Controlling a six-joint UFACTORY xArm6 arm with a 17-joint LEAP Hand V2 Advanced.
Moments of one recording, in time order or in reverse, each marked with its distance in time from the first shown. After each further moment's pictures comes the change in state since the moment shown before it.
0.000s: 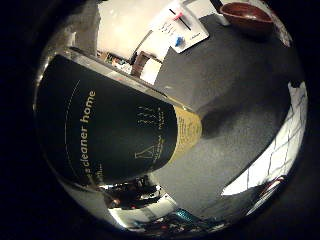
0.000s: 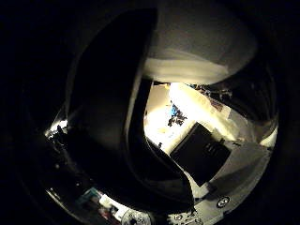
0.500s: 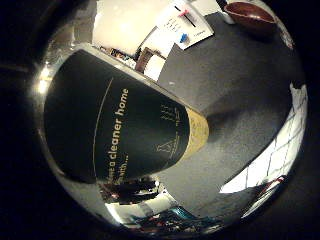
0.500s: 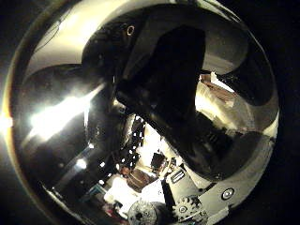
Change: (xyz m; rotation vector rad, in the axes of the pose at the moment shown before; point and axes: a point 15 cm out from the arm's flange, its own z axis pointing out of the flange) arm -0.001 0.010 -0.008 -0.064 -0.026 -0.006
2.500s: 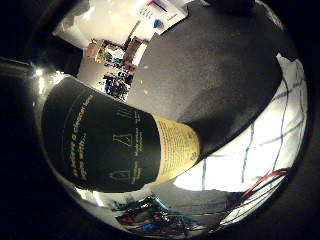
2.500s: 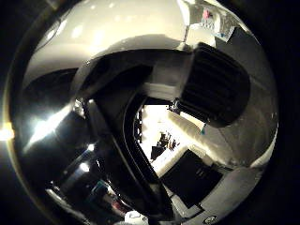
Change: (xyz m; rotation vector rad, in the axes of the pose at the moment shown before) arm 0.081 0.028 -0.045 -0.089 0.084 0.068
